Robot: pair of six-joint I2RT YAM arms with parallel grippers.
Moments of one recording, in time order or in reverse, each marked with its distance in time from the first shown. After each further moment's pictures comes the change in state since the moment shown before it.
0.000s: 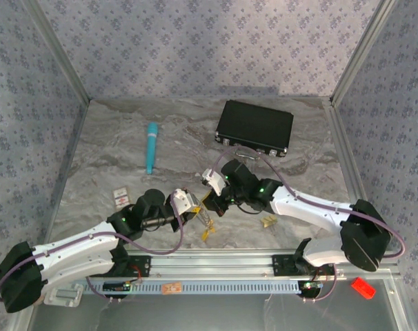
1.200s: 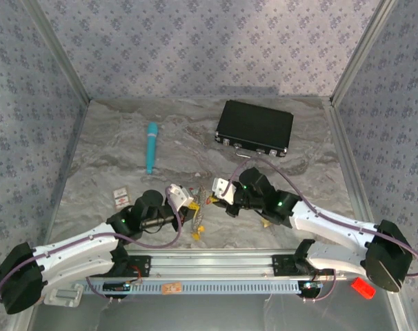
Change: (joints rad) left arm 0.018 -0.009 -0.028 0.054 0.010 -0.267; right arm 0.003 -0.228 -0.184 0.163 0.131 -0.511
